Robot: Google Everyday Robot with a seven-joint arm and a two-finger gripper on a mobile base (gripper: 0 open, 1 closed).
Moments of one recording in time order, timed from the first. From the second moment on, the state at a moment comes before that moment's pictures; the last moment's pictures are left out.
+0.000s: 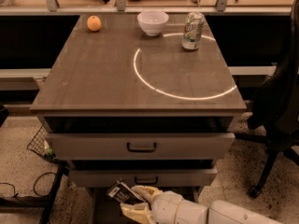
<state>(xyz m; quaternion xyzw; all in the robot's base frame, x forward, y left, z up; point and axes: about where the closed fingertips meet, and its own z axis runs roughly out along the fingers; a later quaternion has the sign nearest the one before) 0.353 0.041 0.611 -0.35 0.73 0.35 0.46</state>
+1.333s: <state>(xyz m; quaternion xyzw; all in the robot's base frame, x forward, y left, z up) 0.406 0.038 0.374 -0.42 0.75 0.31 0.41</state>
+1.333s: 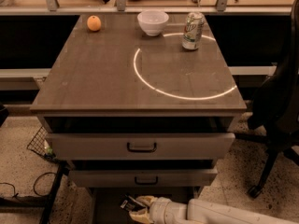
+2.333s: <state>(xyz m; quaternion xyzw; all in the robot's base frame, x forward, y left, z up) 0.413 0.037 0.225 -0.42 0.79 0.28 0.35</state>
